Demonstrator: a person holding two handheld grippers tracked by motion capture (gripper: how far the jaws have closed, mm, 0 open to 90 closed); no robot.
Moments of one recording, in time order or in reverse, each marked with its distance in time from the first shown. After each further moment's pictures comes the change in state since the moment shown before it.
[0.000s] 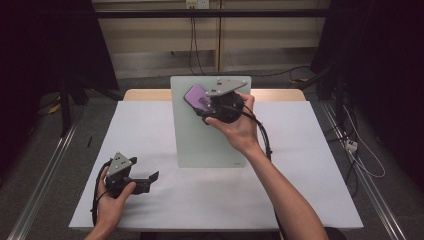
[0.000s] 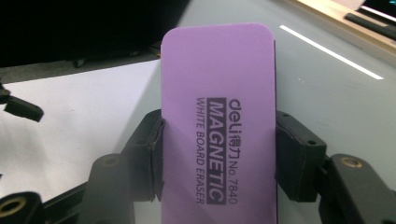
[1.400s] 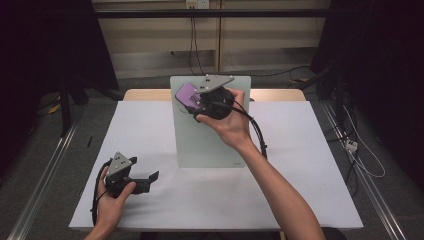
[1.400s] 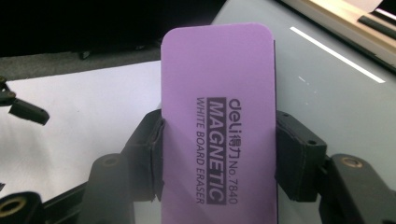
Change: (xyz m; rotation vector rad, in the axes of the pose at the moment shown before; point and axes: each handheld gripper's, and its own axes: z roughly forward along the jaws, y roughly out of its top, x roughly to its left) left arm 0.000 0.001 -0.001 -0.001 -0.001 0.004; right arm 0.010 0.017 0.017 0.025 0.026 -0.043
